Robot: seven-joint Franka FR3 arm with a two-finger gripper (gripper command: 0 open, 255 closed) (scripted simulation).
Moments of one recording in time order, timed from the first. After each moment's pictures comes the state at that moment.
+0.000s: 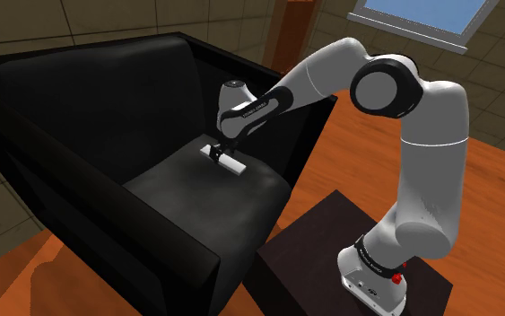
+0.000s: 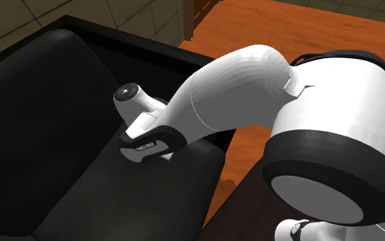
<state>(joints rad) 0.14 0.57 0.07 -1.88 -0.09 2.45 0.11</state>
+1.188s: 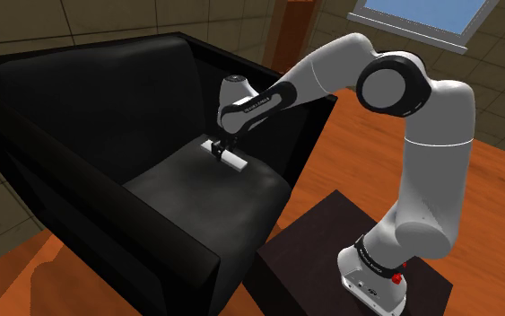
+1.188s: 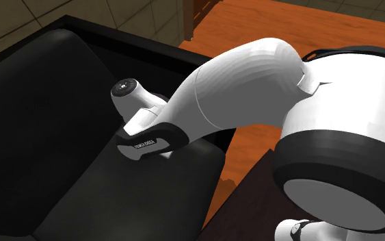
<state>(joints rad) 0.14 0.53 0.07 -1.89 -0.08 2.41 0.11</state>
